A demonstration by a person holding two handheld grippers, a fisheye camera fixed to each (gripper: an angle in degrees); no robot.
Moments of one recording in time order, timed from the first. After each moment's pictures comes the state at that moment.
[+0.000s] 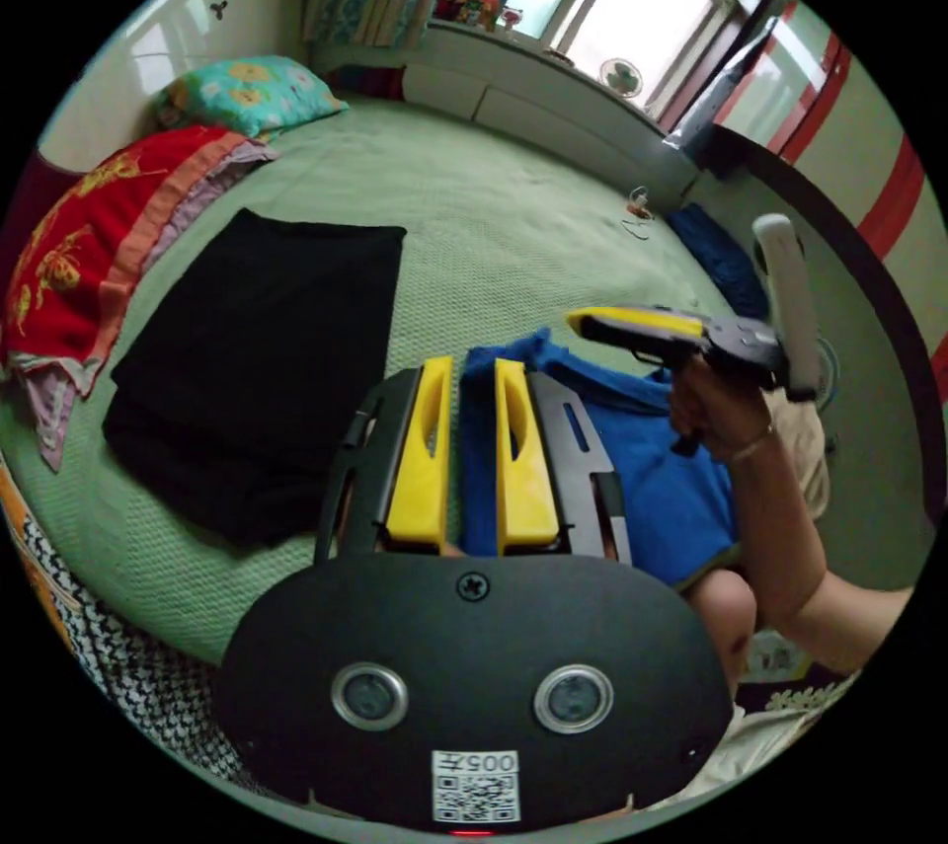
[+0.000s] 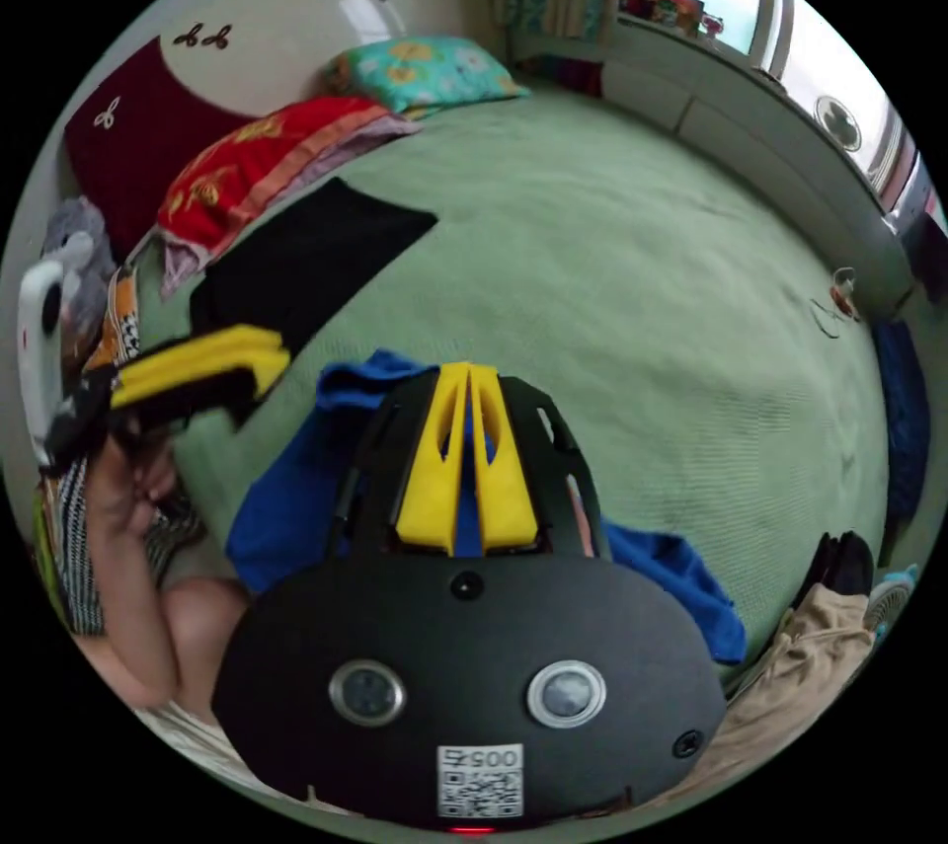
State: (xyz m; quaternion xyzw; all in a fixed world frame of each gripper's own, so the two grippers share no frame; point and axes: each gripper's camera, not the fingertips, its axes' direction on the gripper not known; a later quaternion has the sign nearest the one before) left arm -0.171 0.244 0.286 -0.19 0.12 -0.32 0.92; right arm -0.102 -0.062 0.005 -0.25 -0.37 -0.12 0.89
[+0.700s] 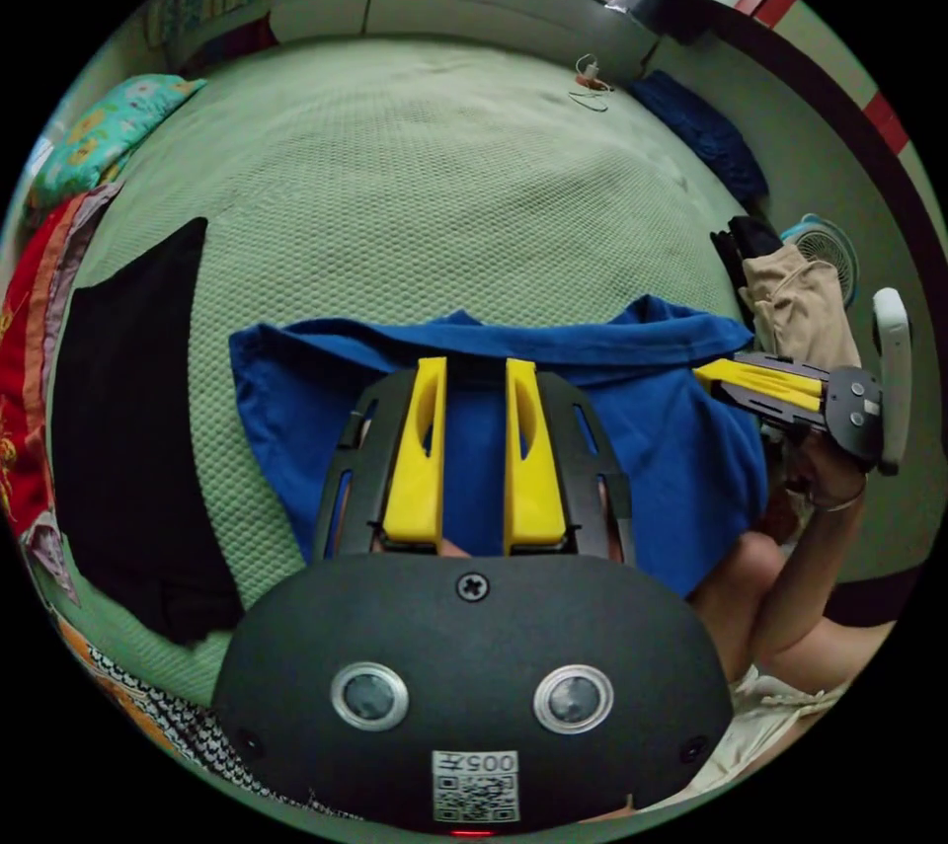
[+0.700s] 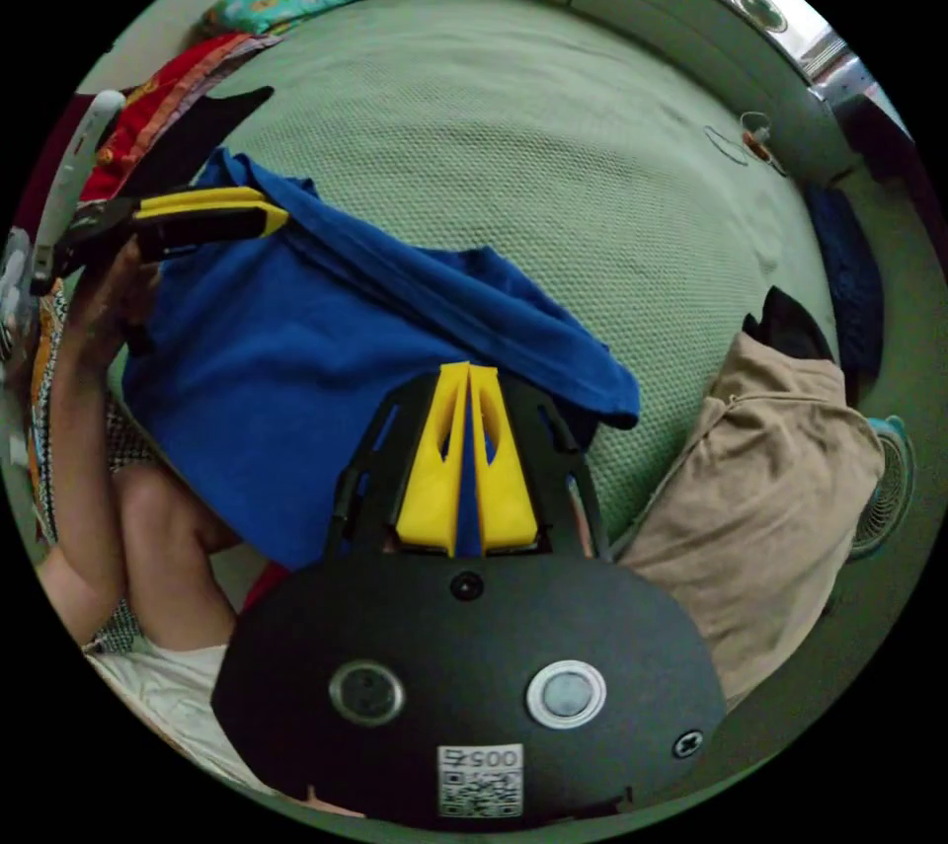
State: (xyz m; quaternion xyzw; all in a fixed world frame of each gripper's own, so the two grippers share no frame) left arm 0.000 0.143 0.458 -0.30 0.17 -0.21 0.91; right arm 0.002 0.037 0.019 -0.39 -0.22 -0.12 0.88
